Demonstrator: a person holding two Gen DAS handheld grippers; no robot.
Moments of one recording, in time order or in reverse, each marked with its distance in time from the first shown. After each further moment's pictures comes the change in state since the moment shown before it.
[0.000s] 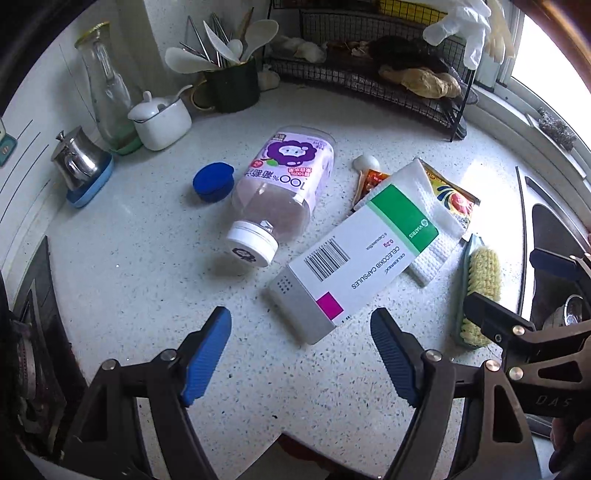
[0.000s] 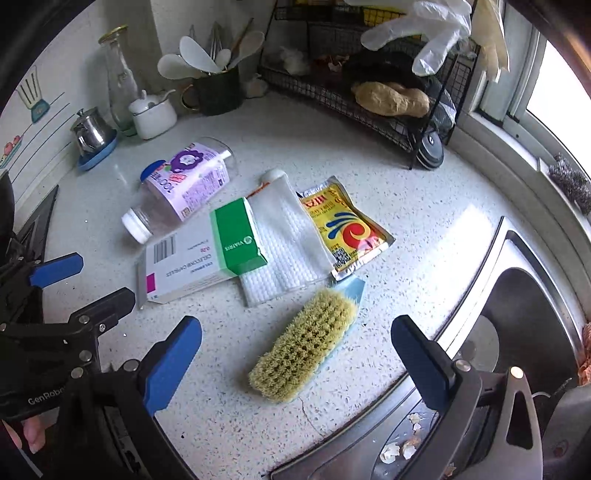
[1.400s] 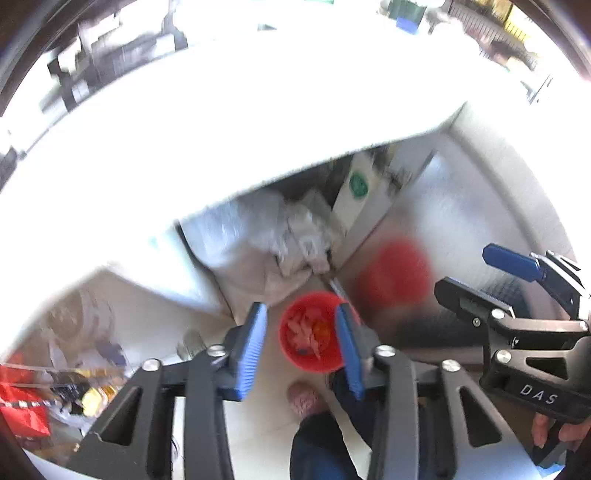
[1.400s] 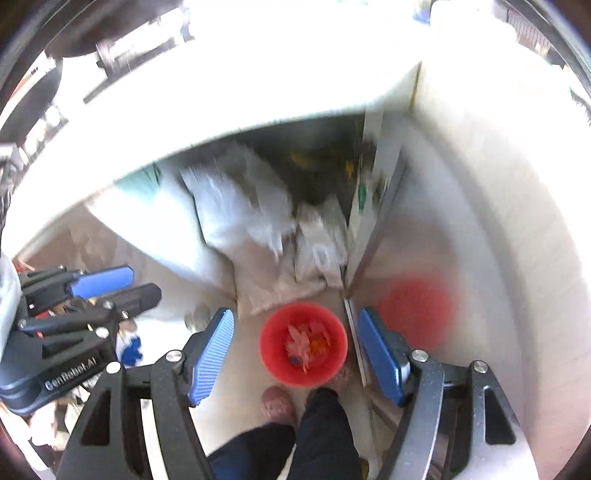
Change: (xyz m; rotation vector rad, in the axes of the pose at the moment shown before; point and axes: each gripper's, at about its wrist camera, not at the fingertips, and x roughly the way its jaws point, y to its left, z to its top) left arm -0.037 0.087 -0.316 -0.443 0.064 0.044; right arm 0.035 0.167 -0.200 -0.433 0.077 0.313
